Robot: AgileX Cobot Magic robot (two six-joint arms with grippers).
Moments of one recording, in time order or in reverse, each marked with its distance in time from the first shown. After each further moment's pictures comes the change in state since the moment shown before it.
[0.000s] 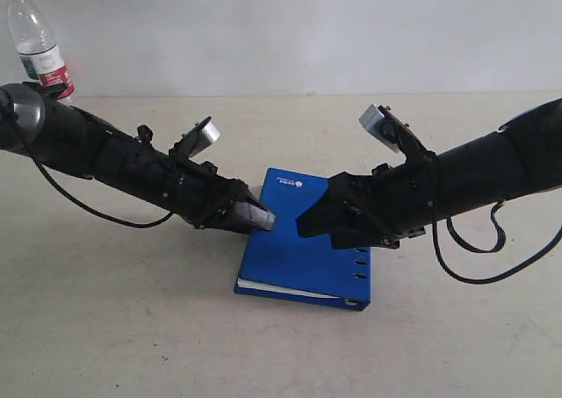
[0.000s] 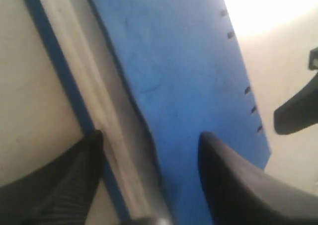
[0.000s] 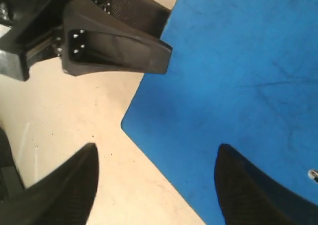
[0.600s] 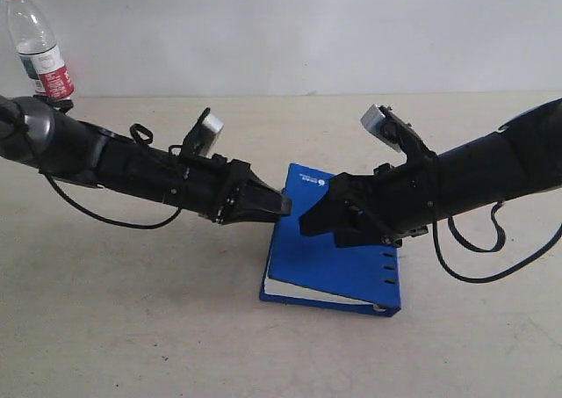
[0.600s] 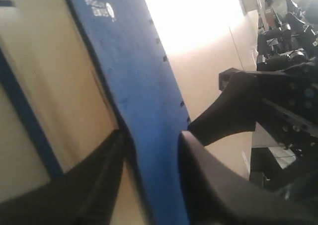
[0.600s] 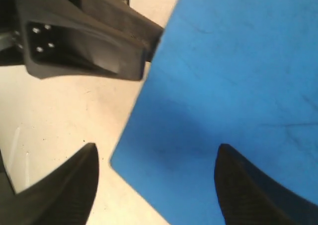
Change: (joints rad) left arm 0.000 0.045 -0.002 -0.207 0.200 0.096; right arm 0.000 0.000 0.000 0.000 -0.032 0.003
